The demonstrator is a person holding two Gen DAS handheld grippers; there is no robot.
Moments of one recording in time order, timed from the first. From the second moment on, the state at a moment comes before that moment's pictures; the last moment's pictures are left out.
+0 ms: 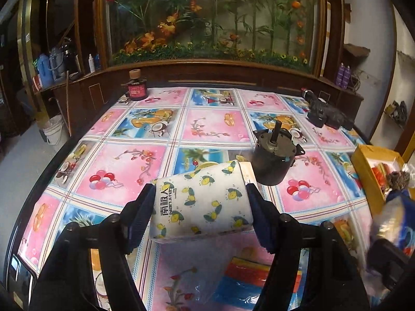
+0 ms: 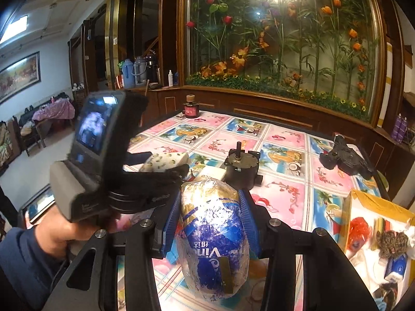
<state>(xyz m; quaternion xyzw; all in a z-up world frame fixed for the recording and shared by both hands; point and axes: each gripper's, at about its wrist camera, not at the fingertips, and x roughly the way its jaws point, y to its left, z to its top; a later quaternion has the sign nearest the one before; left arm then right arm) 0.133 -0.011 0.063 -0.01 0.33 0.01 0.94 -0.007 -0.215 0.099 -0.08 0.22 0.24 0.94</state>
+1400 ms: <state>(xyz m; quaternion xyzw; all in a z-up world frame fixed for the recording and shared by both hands) 0.105 -0.070 0.058 0.06 0.29 -0.02 0.96 0.040 -0.238 0.065 -0.12 0.29 0.10 0.95</state>
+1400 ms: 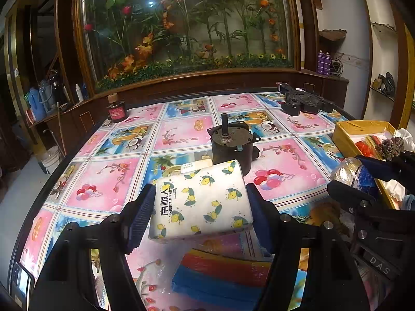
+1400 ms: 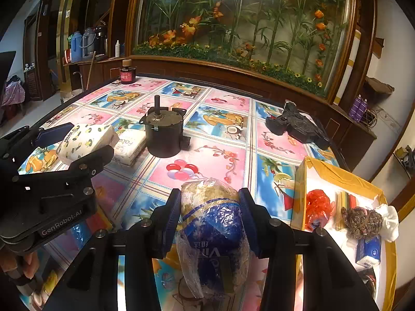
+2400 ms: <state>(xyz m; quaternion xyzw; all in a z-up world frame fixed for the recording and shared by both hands) 0.099 -0.078 0.060 0.08 0.27 -0.01 0.96 0.044 -0.248 0.067 -0.10 0.28 0.09 0.95</state>
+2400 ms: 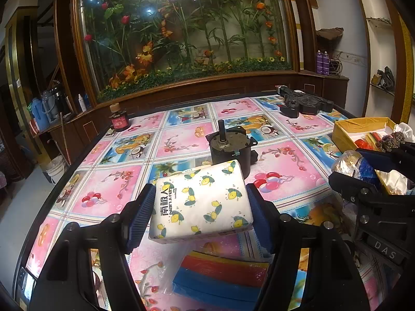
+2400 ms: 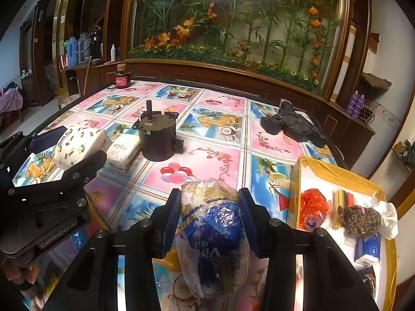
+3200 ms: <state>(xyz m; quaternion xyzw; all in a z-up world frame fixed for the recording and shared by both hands) 0.098 -0.078 0.060 0.08 0.27 -0.01 0.96 0.043 -0.251 0.068 -0.10 0.28 0.09 0.95</state>
